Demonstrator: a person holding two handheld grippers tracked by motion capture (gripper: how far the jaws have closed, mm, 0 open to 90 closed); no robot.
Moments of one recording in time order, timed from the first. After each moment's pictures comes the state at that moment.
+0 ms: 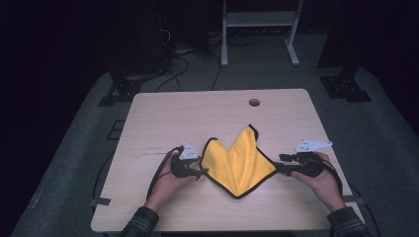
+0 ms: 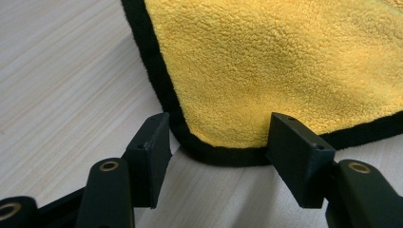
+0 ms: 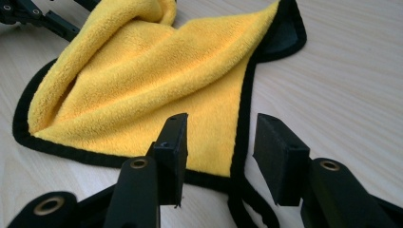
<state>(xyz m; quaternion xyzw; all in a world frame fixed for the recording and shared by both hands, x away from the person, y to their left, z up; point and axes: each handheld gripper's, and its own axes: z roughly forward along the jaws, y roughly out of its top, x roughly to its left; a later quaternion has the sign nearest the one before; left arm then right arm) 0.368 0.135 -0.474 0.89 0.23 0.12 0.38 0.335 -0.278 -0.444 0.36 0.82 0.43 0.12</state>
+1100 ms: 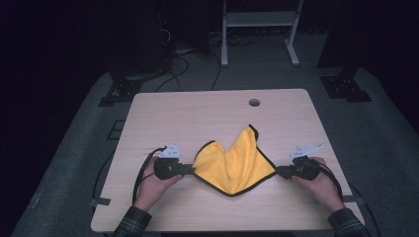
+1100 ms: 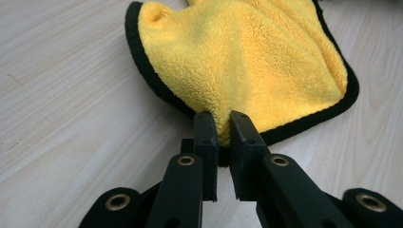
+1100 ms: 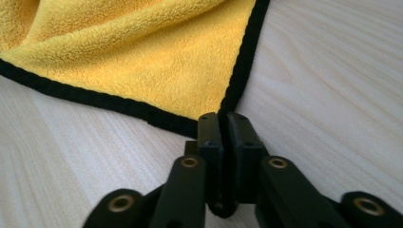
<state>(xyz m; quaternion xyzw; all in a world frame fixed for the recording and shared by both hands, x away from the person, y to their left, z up) 0.341 0.174 -0.439 0.86 0.28 0.07 0.42 0.341 -0.279 -0.471 0.36 0.86 0.36 0.09</state>
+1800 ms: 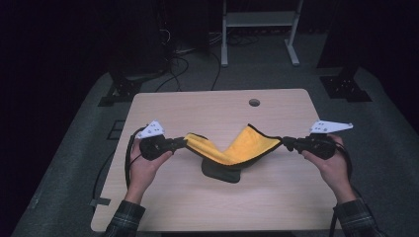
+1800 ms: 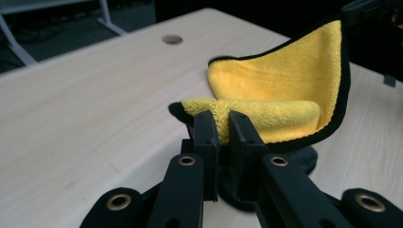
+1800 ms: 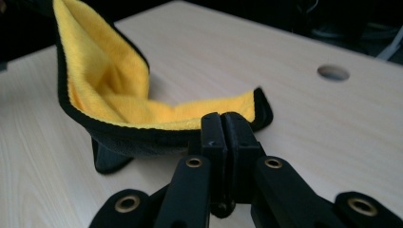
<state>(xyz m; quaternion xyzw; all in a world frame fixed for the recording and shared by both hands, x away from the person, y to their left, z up) 0.360 0.196 -0.367 0.80 0.30 0.14 0.51 0.350 -0.294 -0.379 0.35 0.78 0.50 0.15</state>
